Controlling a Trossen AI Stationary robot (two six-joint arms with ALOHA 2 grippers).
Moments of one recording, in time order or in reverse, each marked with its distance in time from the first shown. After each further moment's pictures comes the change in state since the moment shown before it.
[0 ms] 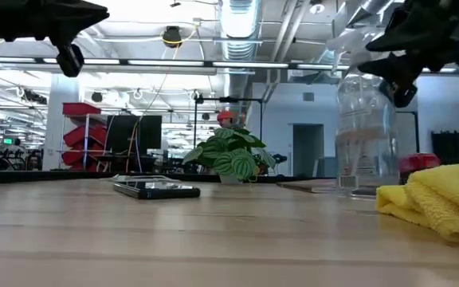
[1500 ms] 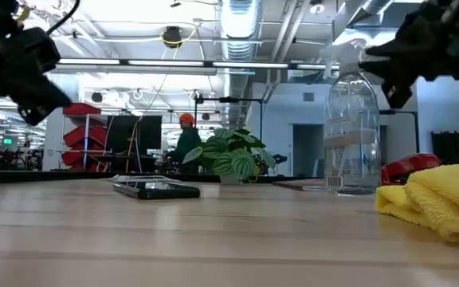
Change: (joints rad) left arm 0.000 -0.154 0.003 -0.758 0.034 0.016; right arm -0.105 -0.223 -0.108 0.012 -0.051 -0.125
